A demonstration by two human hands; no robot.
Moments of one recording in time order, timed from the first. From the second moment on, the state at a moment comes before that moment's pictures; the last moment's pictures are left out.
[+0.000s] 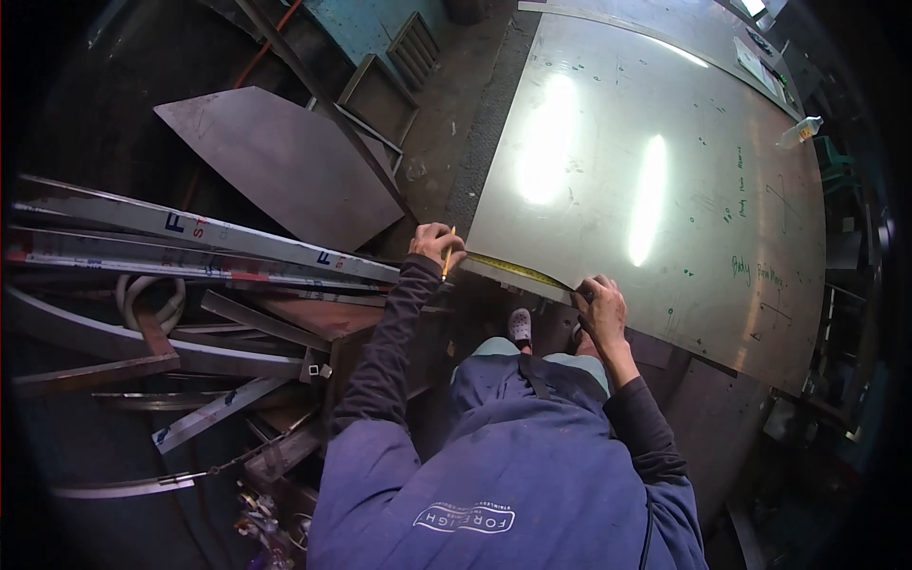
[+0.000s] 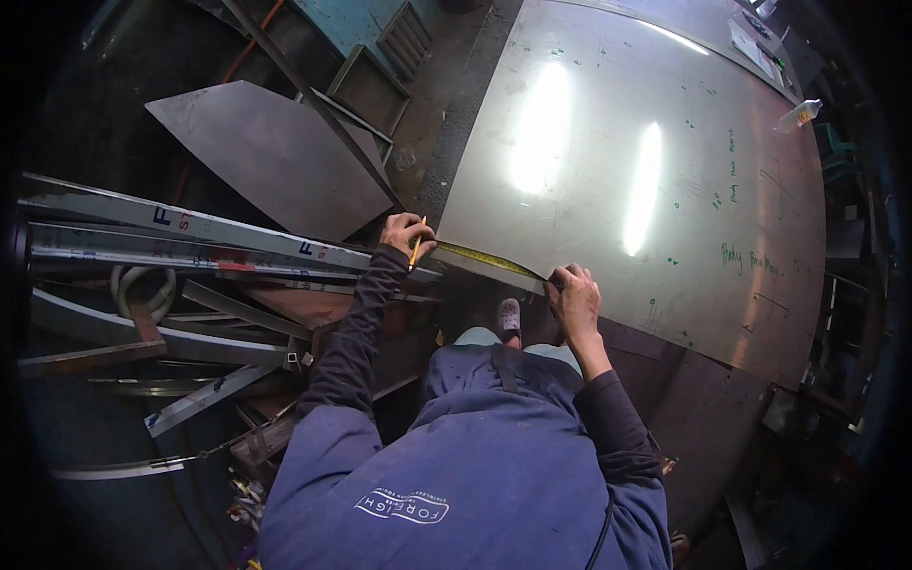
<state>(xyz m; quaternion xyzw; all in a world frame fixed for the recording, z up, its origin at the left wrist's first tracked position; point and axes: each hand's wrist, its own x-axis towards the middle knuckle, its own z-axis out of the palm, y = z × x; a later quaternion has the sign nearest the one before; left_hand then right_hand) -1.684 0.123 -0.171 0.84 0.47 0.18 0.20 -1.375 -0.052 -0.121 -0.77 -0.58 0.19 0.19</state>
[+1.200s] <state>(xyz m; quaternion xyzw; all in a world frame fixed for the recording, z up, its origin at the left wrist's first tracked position) -1.688 0.150 -0.189 0.85 0.48 0.09 0.21 -1.378 -0.057 -0.144 -0.78 -0.56 0.17 0.21</state>
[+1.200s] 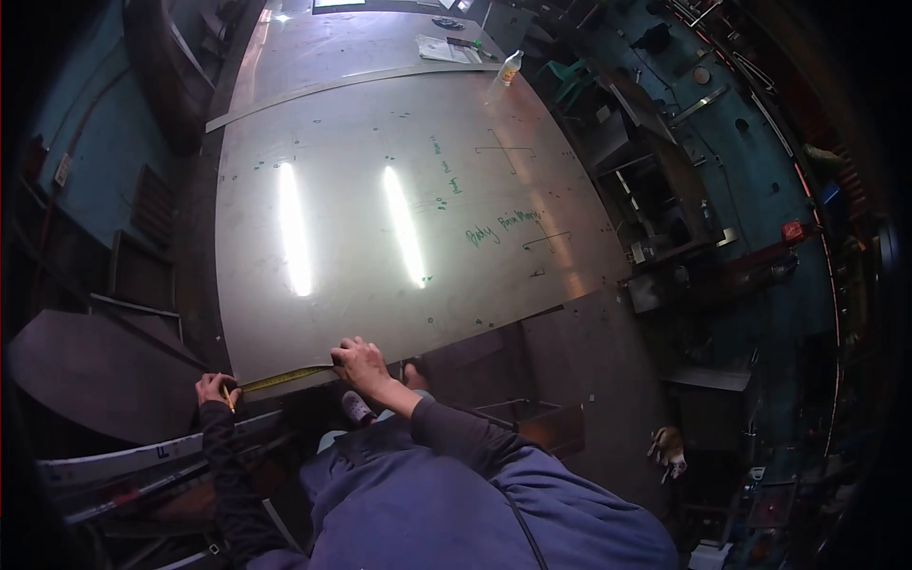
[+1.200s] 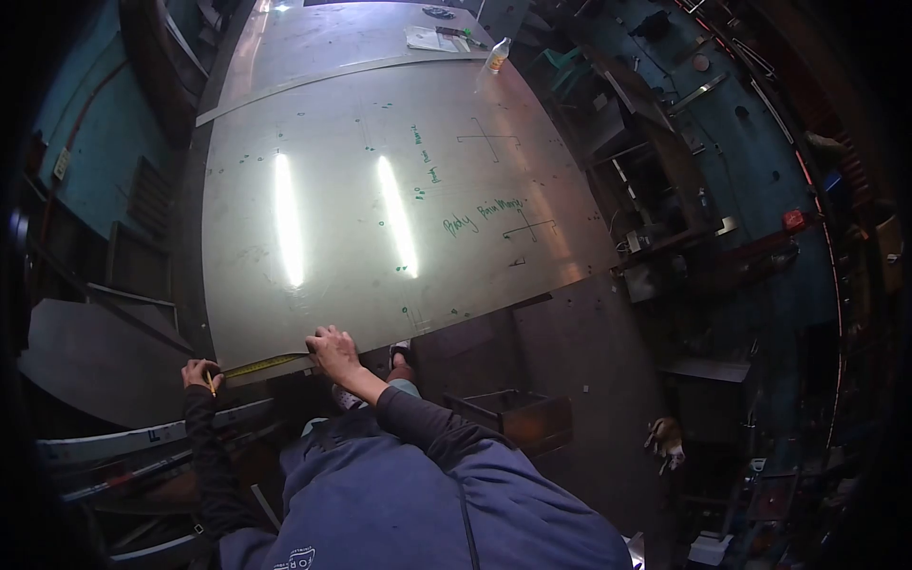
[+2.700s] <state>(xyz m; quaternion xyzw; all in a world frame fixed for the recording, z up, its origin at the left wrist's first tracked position) -1.666 0.082 -0.152 0.78 0.42 0.32 0.33 -1.374 -0.052 -0.124 -0.77 -0.57 0.19 0.20</state>
